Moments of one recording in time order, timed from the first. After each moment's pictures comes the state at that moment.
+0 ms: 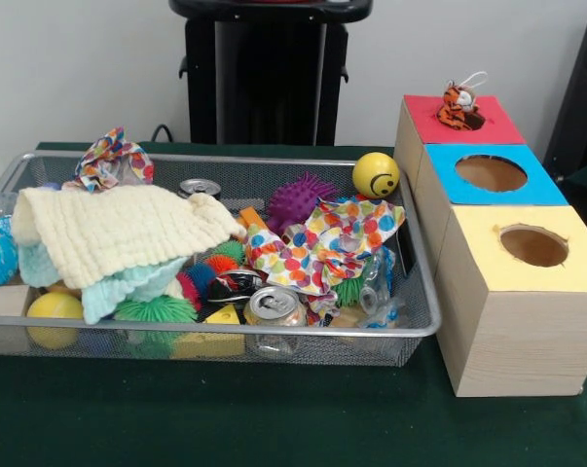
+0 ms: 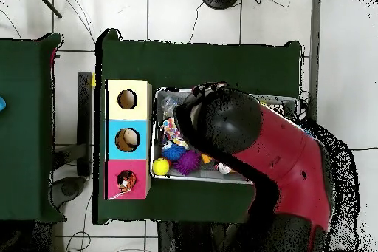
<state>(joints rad) -0.02 -0.80 -0.48 1.43 0.37 0.89 2.37</state>
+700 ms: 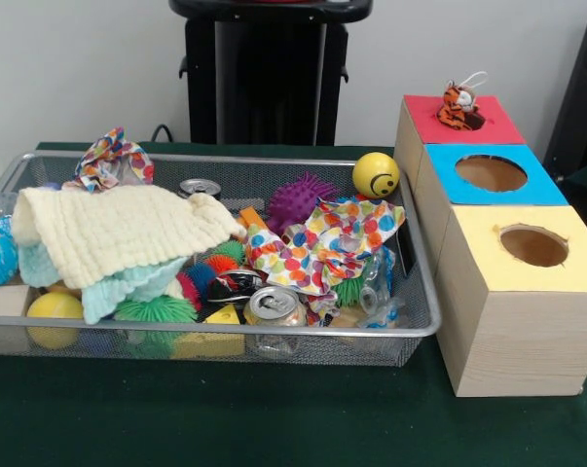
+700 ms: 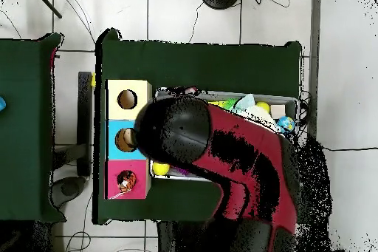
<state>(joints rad) 0.06 -0.85 -0.44 1.43 0.23 0.89 2.36</state>
